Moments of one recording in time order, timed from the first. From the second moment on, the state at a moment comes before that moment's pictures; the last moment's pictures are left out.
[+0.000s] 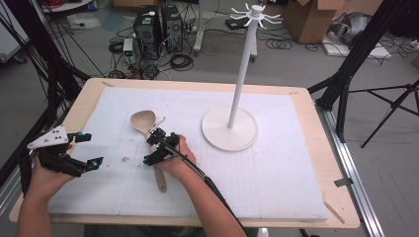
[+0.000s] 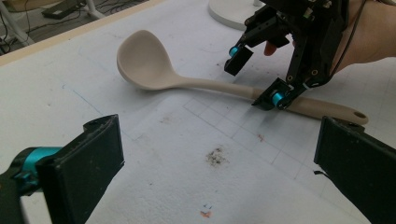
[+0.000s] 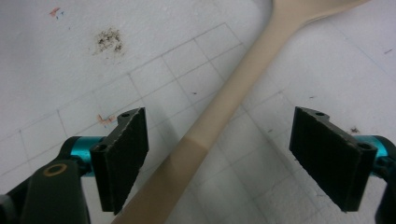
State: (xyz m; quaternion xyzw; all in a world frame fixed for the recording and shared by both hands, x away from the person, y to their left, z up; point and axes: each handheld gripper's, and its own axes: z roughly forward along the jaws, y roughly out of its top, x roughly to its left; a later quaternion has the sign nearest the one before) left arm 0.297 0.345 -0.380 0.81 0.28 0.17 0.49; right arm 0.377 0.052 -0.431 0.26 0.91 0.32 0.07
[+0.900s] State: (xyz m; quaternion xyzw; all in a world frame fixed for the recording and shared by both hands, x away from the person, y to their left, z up) left arm 0.296 0.345 -0.379 0.81 0.28 0.17 0.49; right arm 0.373 0.051 -0.427 0.28 0.91 0.30 0.07
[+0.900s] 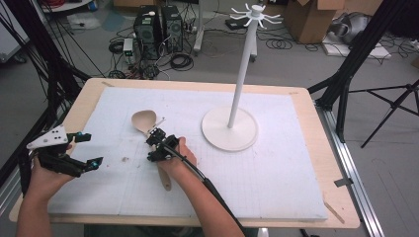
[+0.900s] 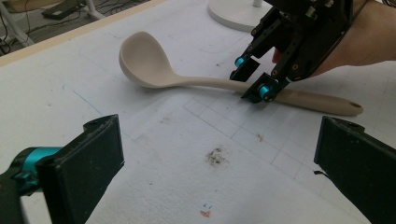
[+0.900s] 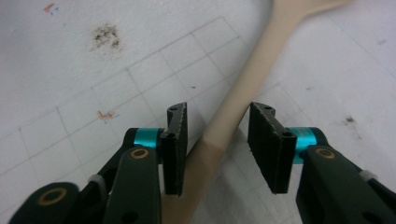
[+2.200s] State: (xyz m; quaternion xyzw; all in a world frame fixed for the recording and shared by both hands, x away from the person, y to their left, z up) left arm 0.296 0.344 -0.380 0.81 0.28 0.17 0.49; right arm 0.361 0.016 -0.415 0.13 0.94 0.30 0.07
